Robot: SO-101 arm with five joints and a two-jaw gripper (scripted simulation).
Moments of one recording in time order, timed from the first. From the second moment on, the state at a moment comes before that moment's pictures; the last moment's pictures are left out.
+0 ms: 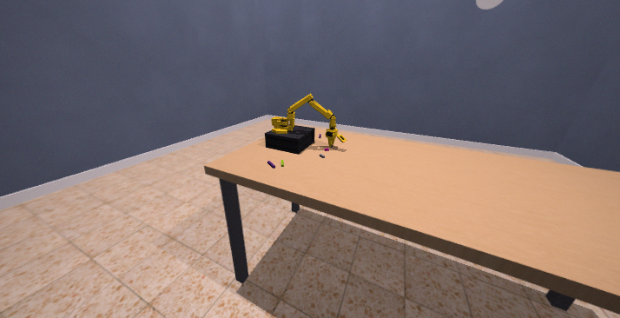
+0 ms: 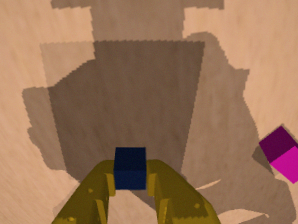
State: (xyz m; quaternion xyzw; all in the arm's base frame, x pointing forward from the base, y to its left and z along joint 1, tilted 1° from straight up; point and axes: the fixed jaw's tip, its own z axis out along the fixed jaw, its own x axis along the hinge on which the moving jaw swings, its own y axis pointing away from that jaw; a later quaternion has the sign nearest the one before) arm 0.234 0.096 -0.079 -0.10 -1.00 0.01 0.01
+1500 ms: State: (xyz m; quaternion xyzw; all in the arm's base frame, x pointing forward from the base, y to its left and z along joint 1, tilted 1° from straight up) arm 0.235 0.089 -0.050 -0.08 -1.00 0.01 0.01
